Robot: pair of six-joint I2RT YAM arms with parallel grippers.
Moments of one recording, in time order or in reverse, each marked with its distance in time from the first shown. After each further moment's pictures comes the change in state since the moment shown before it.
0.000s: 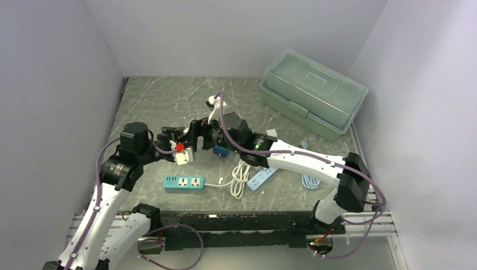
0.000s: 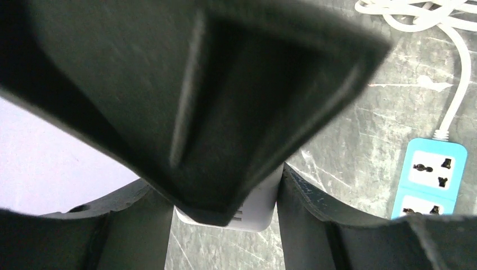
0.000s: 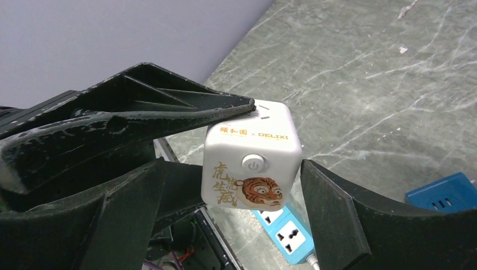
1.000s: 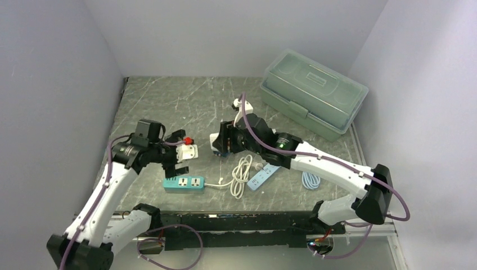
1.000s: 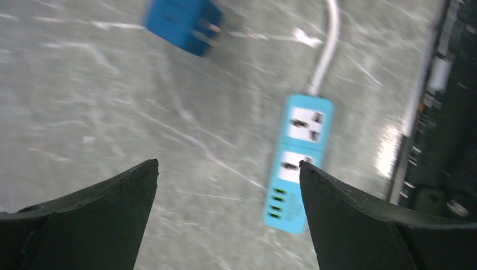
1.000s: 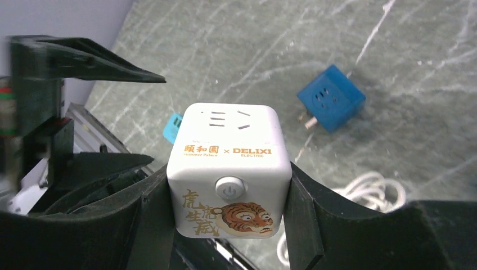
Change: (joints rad) left arm 0.000 0.173 0.060 -0.267 -0.016 -0.108; right arm -0.074 -0.177 -0.083 -0.360 0.105 0.027
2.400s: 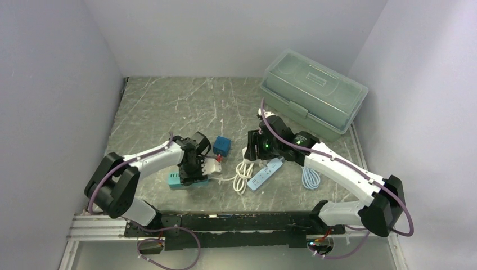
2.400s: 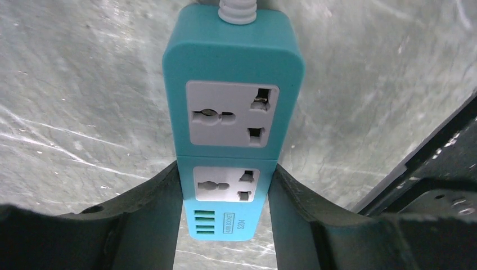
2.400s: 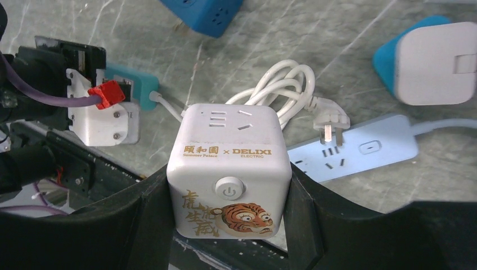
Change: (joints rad) left arm -0.334 0.561 -0.133 0.063 -0.488 -0.224; right arm -0.207 -0.132 -0.163 -0.336 -0.132 -0.008
